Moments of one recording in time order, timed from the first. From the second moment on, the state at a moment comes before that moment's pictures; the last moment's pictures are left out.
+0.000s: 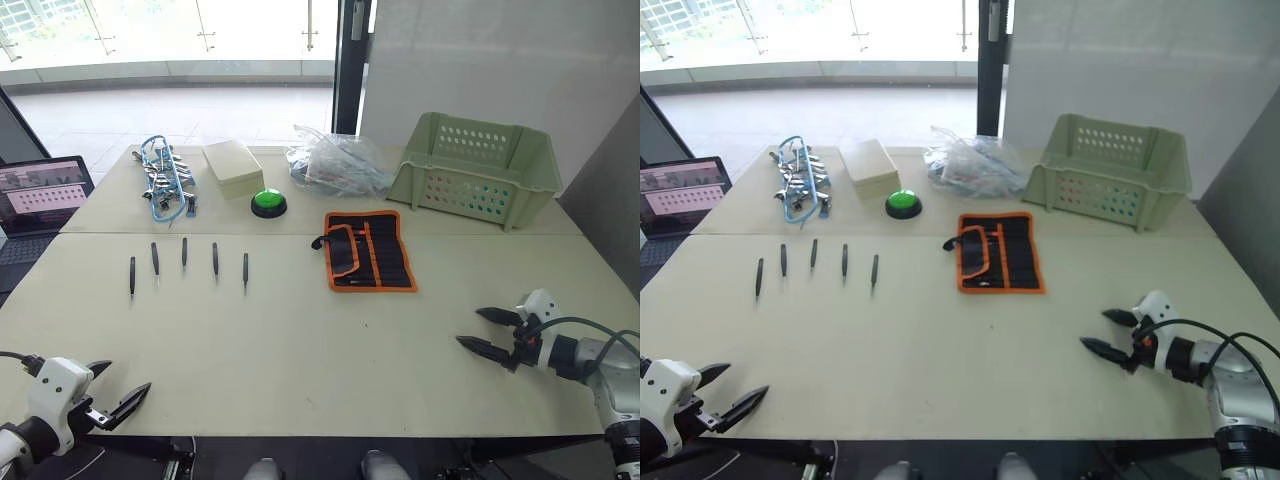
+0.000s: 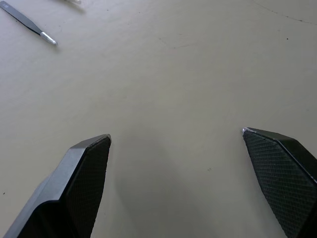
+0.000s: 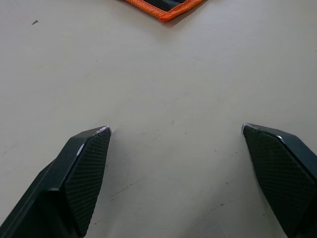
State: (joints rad) left arm 0.47 0.69 0.55 -0.09 -0.37 0.10 -0.84; right arm -0.21 -0.77 -0.20 0.41 0.34 0.08 1.17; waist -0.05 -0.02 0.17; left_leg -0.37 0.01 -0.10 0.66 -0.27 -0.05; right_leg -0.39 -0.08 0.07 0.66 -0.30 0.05
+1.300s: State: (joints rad) left arm 0.25 0.77 0.61 -0.60 -0.93 0.62 -0.73; right arm -0.66 -0.17 -0.10 0.16 0.52 0.92 0.37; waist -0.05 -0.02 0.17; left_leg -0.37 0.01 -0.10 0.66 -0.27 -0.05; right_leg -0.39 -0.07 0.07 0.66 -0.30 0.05
